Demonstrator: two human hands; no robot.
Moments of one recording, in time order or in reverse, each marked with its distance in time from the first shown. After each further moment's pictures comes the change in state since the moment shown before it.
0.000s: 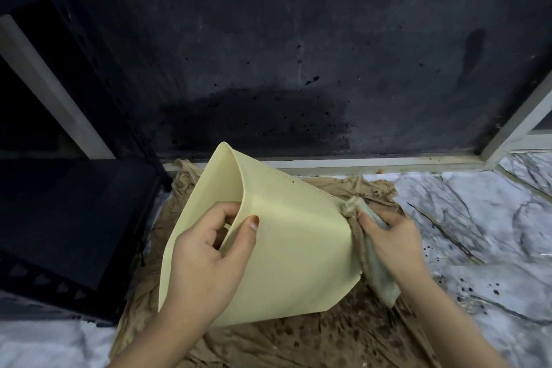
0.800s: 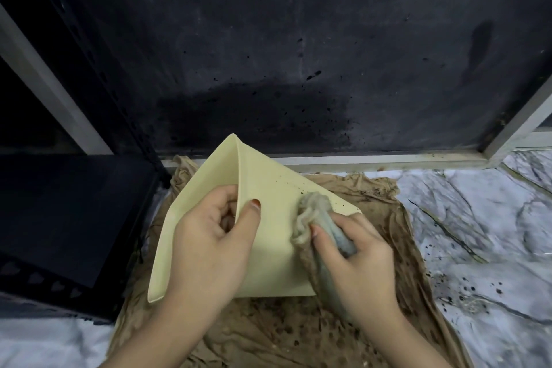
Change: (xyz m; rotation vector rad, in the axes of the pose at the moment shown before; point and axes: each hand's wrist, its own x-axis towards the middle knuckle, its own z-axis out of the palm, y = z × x) left_hand 0.011 0.021 0.005 -0.056 0.056 -0.155; right_hand -0.067 -0.039 0.029 0.152 0.032 -0.402
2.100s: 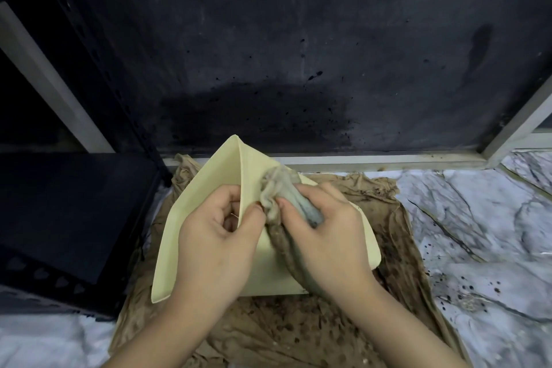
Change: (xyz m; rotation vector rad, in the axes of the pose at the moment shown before) left_hand -0.005 0.004 0.002 -0.025 0.013 -0.022; right_hand 0.017 -0.045 0.019 0.032 -0.142 -0.025
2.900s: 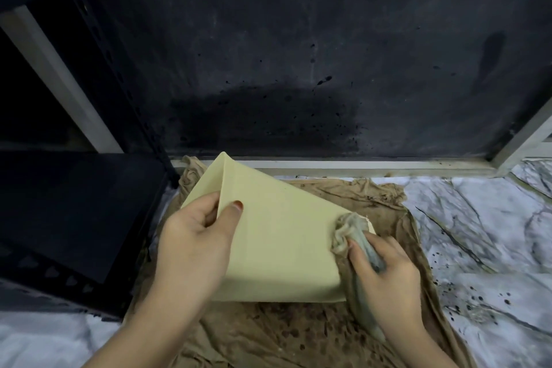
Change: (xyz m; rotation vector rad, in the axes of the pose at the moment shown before) left_hand 0.009 0.001 -0.025 0.011 0.030 -0.174; right_hand -0.028 0.084 -0.029 -0.238 0.191 0.173
